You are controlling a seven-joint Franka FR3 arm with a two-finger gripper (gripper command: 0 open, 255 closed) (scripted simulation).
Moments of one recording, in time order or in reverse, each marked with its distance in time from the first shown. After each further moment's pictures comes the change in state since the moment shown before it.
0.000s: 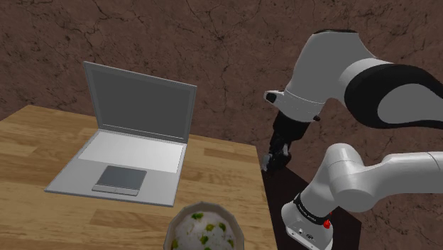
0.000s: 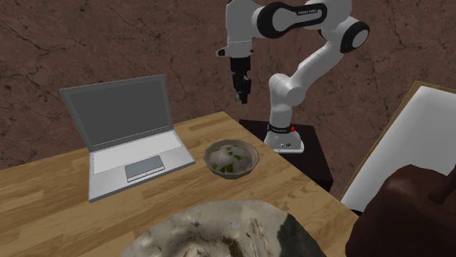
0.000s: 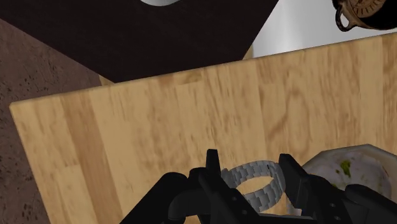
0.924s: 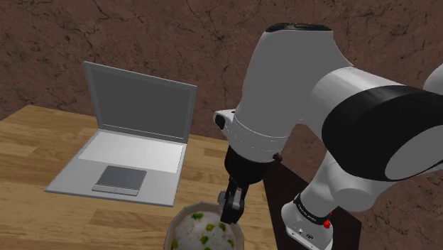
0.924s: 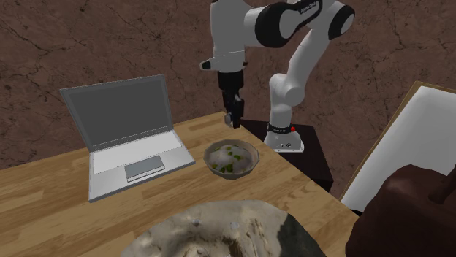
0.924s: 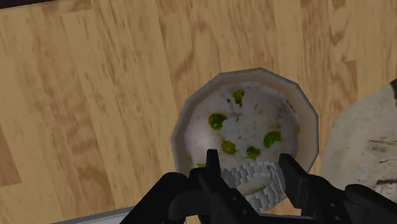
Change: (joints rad) arm -0.031 0.440 0.342 0.338 0.067 0.190 0.291
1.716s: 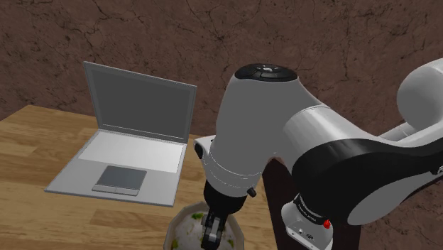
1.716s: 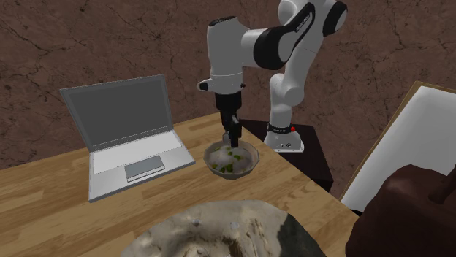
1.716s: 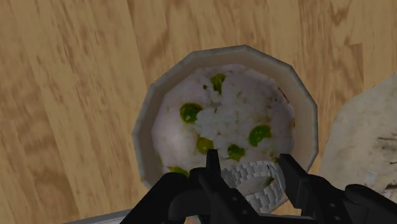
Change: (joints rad) arm -0.020 0.142 0.110 -0.003 -0.030 0.157 0.073
